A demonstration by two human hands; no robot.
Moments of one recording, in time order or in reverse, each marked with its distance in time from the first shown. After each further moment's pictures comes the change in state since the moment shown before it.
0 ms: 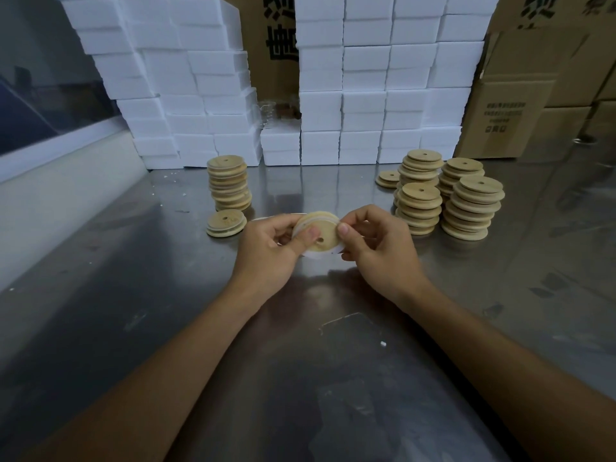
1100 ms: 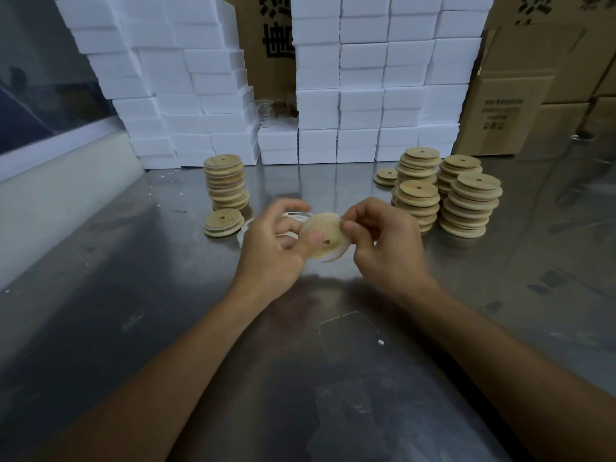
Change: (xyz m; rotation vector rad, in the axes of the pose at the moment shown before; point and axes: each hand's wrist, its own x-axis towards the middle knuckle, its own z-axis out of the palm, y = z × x) left_hand -0.004 0.006 0.007 0.010 0.017 -0.033; right_hand 0.000 -0.009 -0.003 -0.262 0.090 -0.105
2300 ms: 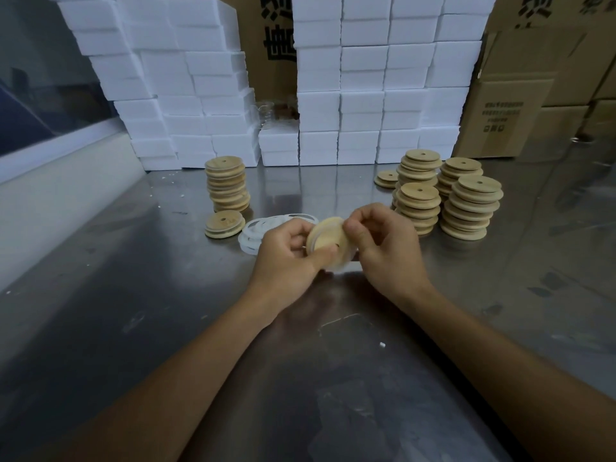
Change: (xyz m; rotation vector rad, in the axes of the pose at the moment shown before) left_hand -0.006 -0.005 0.011 -0.152 -0.089 -0.158; right_hand -0.003 0.009 0.001 0.184 -0.016 0.081
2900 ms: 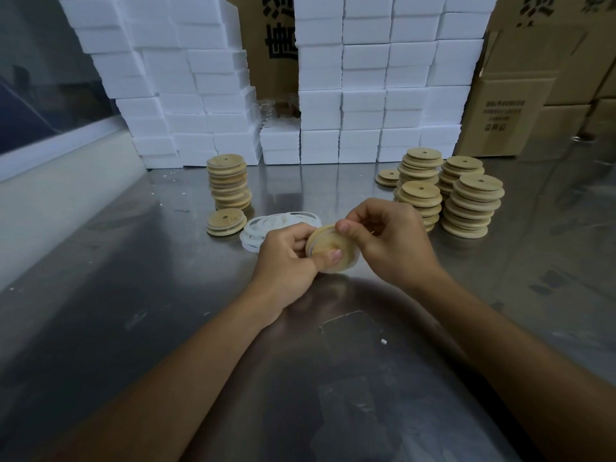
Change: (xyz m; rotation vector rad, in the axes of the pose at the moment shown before) left_hand 0.000 -0.002 -0.002 0.033 -0.047 -0.019; right_hand 0.010 -0.010 -0.006 -0.200 -0.052 -0.099
